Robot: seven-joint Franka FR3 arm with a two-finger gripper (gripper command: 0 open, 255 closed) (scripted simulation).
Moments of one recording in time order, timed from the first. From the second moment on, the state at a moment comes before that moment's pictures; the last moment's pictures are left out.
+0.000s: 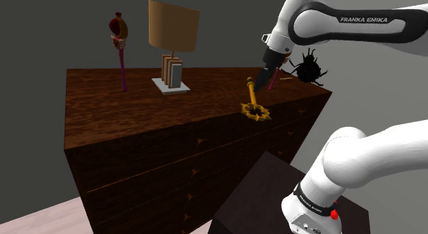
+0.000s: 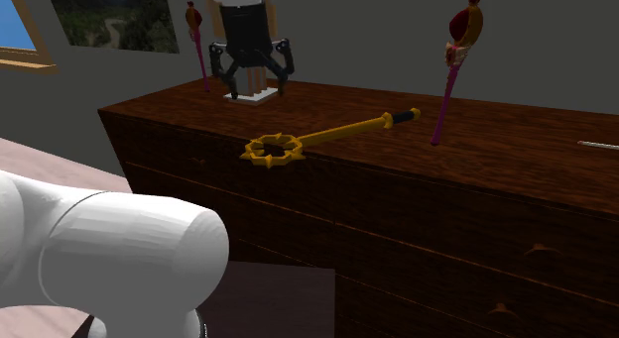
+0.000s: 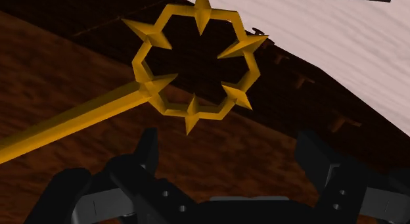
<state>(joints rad) -0.04 -0.75 -0.12 -2.48 -0.11 1.85 -0.22</state>
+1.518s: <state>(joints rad) -0.10 -0.61 -0.25 -2.65 -0.21 2.11 -0.34</state>
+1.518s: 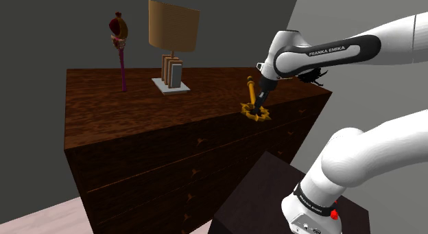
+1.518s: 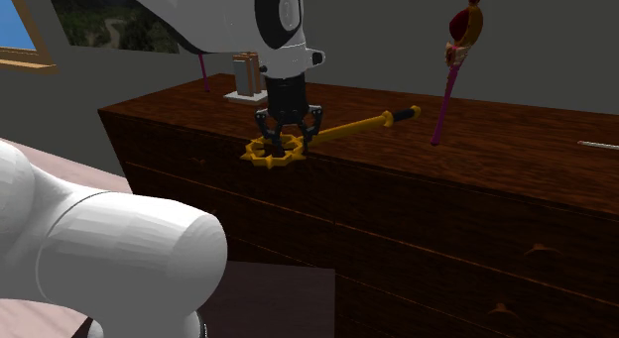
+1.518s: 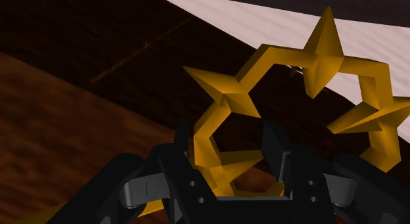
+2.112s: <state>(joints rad) -0.10 -0.63 -0.24 -2.60 -0.20 2.04 -0.34</state>
